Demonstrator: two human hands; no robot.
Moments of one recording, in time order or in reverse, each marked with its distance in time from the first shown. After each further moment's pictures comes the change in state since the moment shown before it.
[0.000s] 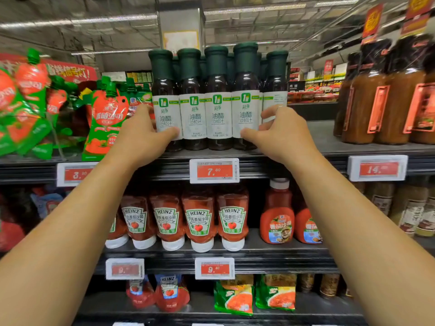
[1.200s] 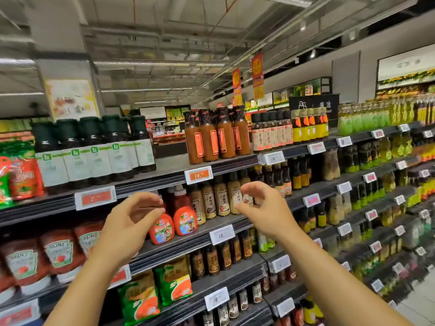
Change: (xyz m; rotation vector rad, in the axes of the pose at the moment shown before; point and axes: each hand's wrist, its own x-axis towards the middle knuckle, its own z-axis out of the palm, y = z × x) left_hand -0.232 0.148 0.047 -0.636 -0.432 0.208; right_hand -0.241 0.107 -0.224 0.041 0.189 0.135
